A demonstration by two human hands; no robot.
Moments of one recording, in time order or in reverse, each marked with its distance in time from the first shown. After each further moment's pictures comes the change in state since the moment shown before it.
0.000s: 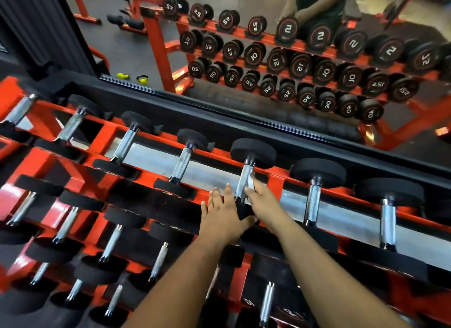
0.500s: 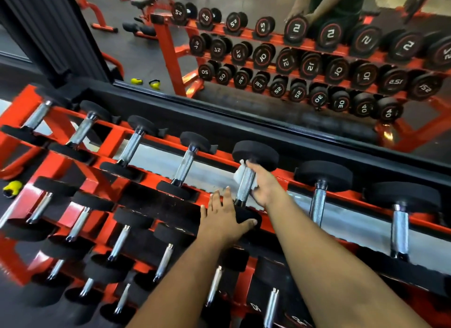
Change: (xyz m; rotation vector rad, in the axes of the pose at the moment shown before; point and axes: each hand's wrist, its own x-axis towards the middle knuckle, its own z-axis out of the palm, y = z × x) left_hand 0.000 0.002 -0.001 -0.006 -0.002 -0.036; right_hand 0.062 -0.034 -0.005 0.729 -0.013 0.348
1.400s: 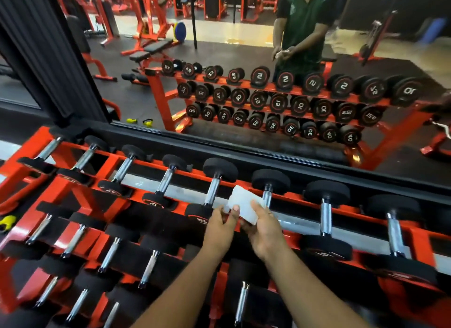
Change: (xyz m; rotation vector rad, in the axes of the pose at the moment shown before) left_hand -0.108 0.097 0.034 -0.801 0.224 0.026; right_hand -0.221 0.018 -0.093 0.286 0.038 -0.236
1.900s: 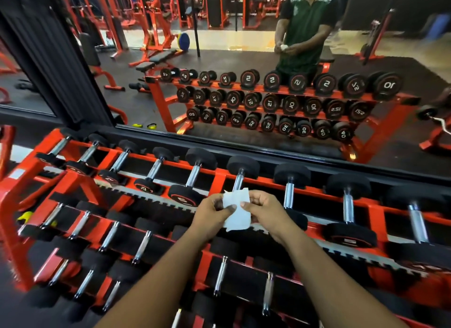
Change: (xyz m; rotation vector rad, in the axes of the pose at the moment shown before) left_hand -0.102 0.045 0.052 -0.075 -0.143 0.195; right_hand -0.082 -0.082 -0.114 -0.743 -0.320 -0.228
